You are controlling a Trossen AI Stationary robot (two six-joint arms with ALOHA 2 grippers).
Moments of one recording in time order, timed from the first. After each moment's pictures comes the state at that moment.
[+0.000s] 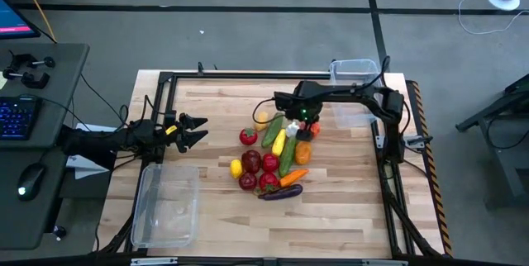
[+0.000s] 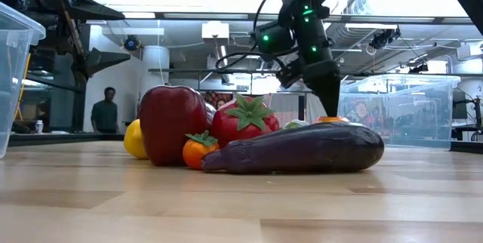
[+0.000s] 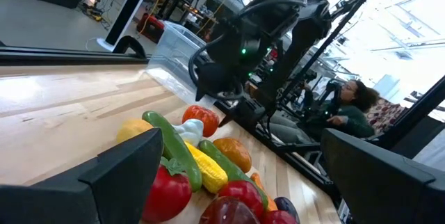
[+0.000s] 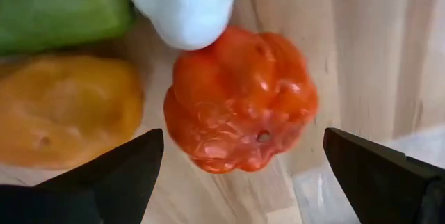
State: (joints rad) left arm -0.01 0.03 0.01 0.05 -0.30 -0.60; right arm -0.30 1.98 1.51 -1.31 0.04 0.02
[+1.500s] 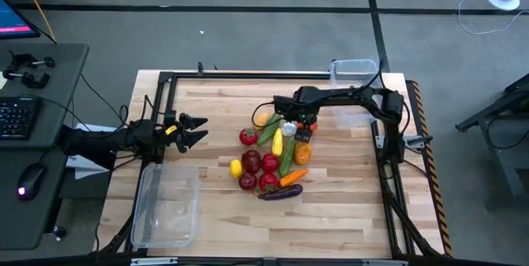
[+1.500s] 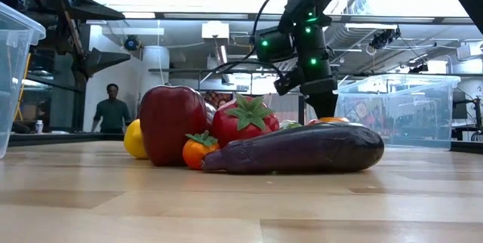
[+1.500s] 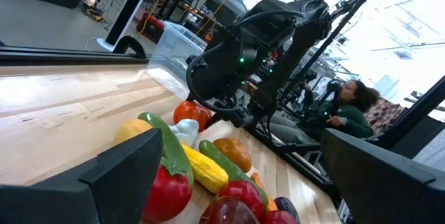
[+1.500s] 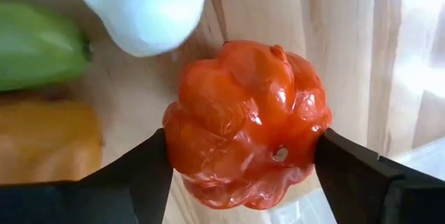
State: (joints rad) left arm -0.01 0.03 0.01 0.05 -0.30 -0.60; right arm -0.28 1.98 1.46 -1.18 0.15 0.02
